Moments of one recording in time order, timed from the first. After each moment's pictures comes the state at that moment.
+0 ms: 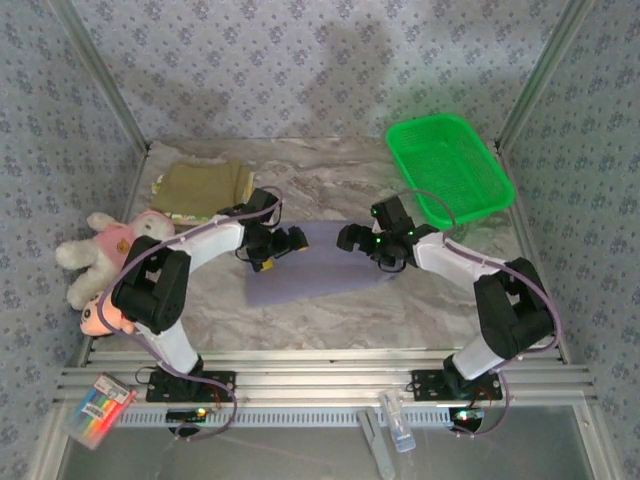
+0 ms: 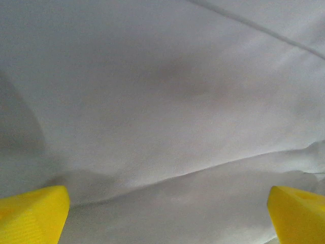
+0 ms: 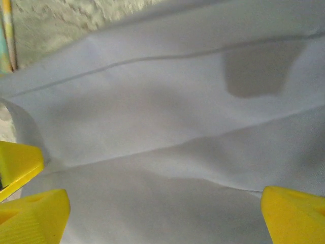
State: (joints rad) left arm -0.48 1.74 1.14 -0.58 0.27 -0.82; right arm 0.48 1.54 0.93 -0.29 -0.23 0.71
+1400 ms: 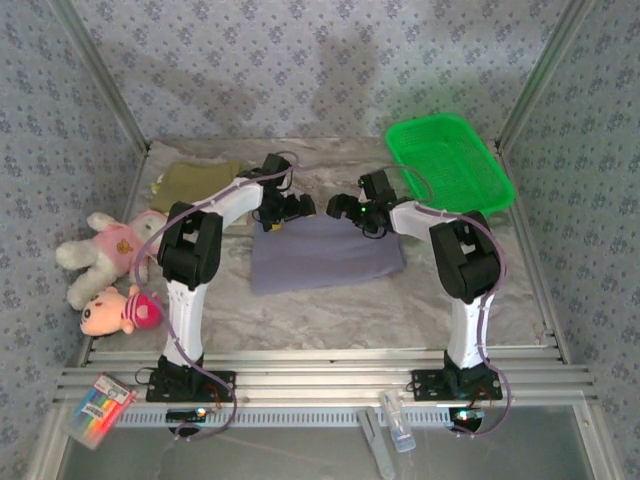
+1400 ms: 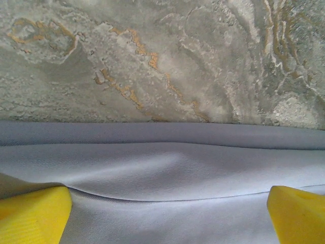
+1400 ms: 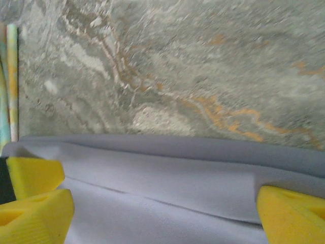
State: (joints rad) left arm -0.42 2.16 1.66 -0.68 0.23 -0.62; right arm 0.41 1.98 1.27 -0.12 -0.25 0.67
